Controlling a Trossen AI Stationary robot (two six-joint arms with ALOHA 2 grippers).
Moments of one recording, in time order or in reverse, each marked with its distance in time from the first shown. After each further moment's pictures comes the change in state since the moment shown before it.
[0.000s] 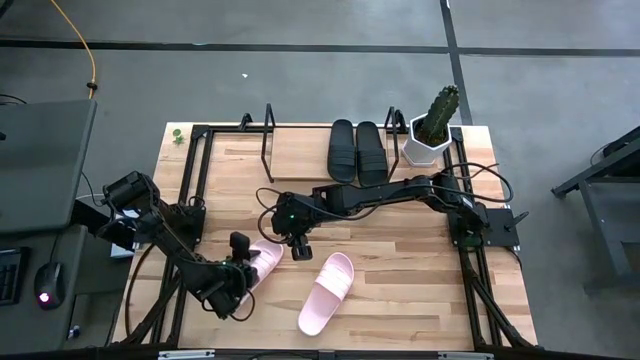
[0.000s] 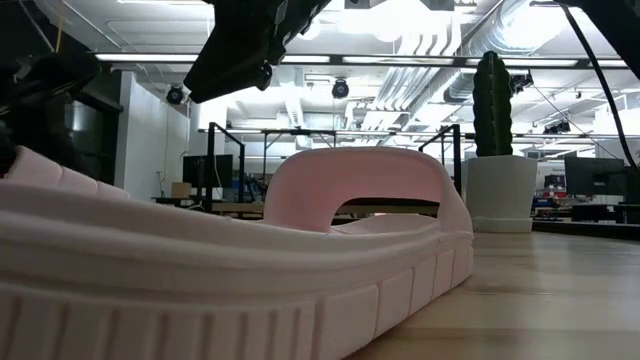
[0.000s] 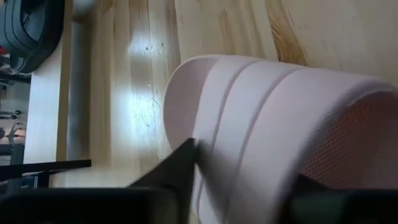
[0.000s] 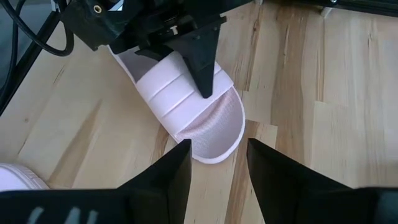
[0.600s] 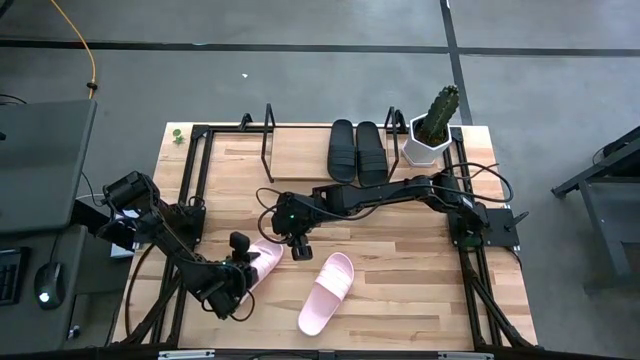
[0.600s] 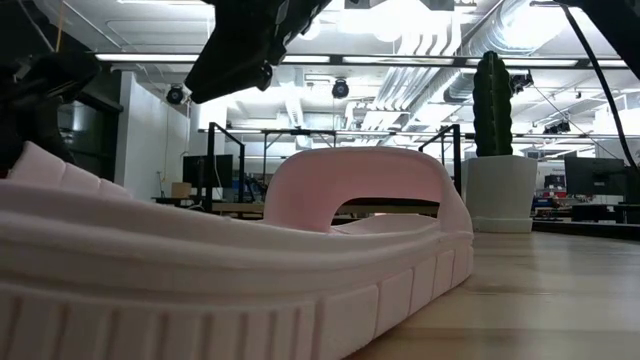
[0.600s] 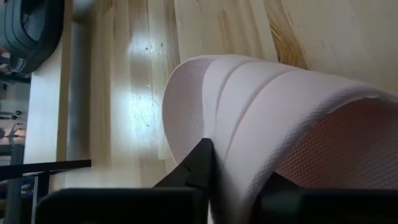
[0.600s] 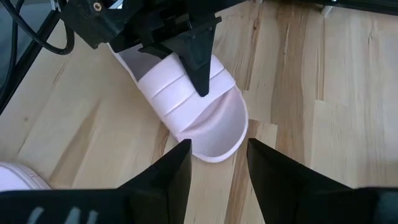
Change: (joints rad) left arm 0.000 0.000 0.000 -0.003 -0.002 0.000; right arm 0.000 0.000 0.000 -0.003 0.000 0.000
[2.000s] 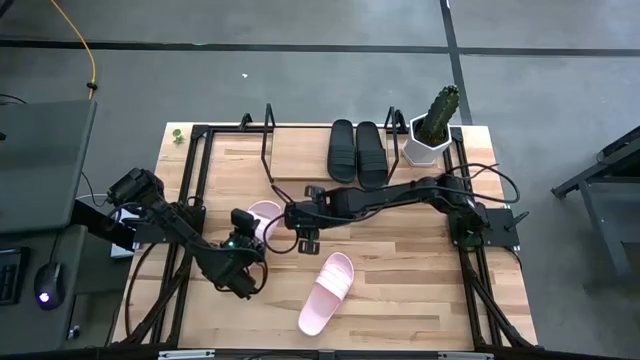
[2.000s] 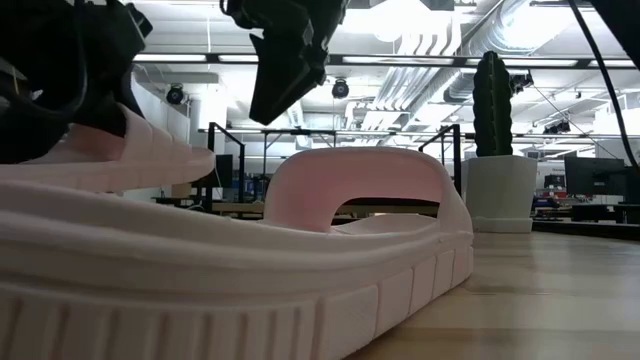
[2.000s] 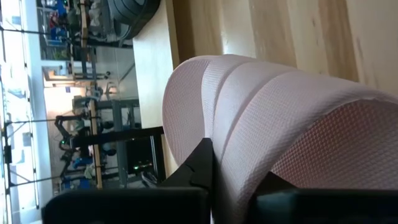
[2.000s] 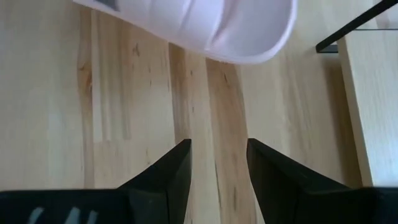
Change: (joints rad) left arm 0.199 0.000 0.165 -0.497 -0.156 0.013; right arm 0.037 -0.037 0.000 -0.272 0.347 0.228
